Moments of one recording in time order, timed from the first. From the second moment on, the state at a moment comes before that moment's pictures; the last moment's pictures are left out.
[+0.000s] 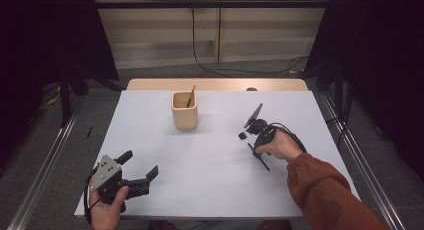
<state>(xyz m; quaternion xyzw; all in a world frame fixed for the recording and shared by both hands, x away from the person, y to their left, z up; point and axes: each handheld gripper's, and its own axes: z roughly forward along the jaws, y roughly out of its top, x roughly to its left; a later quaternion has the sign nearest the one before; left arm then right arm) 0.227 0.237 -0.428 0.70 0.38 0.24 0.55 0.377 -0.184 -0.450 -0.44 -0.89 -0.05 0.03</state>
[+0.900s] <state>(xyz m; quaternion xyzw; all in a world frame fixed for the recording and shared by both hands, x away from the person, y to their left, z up) 0.228 0.239 -0.428 0.70 0.39 0.25 0.55 0.380 -0.192 -0.450 -0.45 -0.89 -0.07 0.04</state>
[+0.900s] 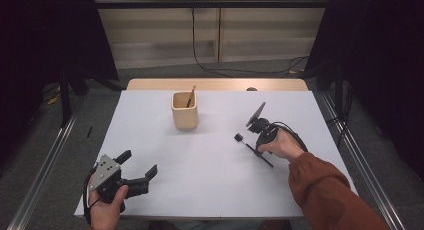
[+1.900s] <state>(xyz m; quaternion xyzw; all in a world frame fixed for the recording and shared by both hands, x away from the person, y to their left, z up) 0.228 0.241 -0.428 0.70 0.39 0.25 0.55 0.376 -0.206 -0.439 -0.45 -0.88 -0.13 0.03</state>
